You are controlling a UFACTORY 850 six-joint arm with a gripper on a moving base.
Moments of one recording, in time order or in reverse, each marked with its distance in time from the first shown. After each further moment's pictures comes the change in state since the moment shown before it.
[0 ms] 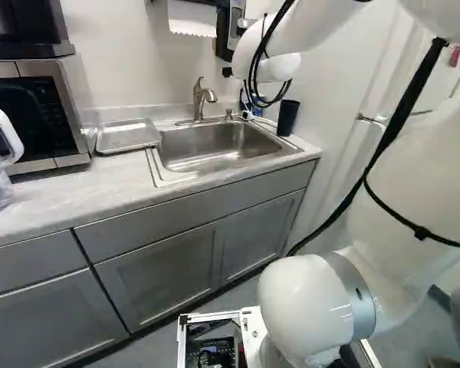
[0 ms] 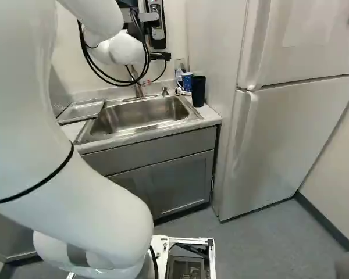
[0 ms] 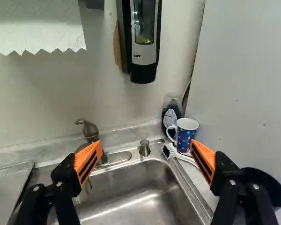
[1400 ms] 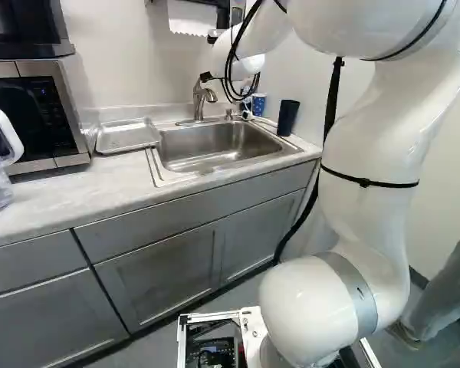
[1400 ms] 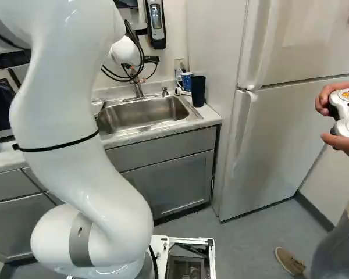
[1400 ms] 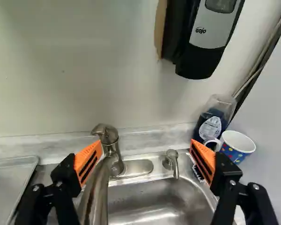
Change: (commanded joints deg) arm 5.4 -16.6 -17.4 -4.8 -7.0 0.0
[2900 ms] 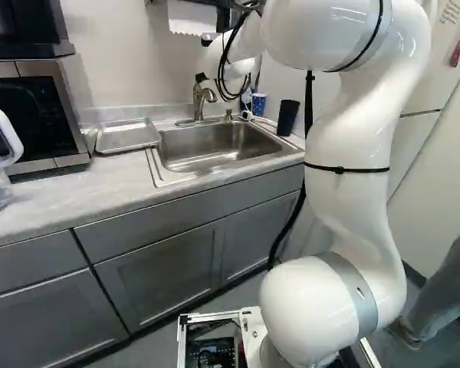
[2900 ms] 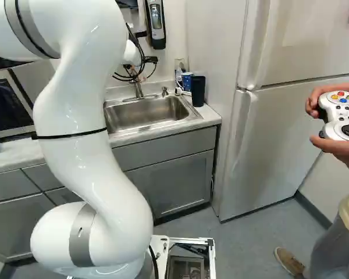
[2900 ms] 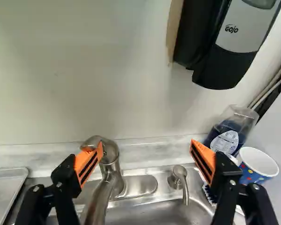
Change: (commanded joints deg) arm 1.0 -8.3 -9.6 -0.9 0.8 0.0
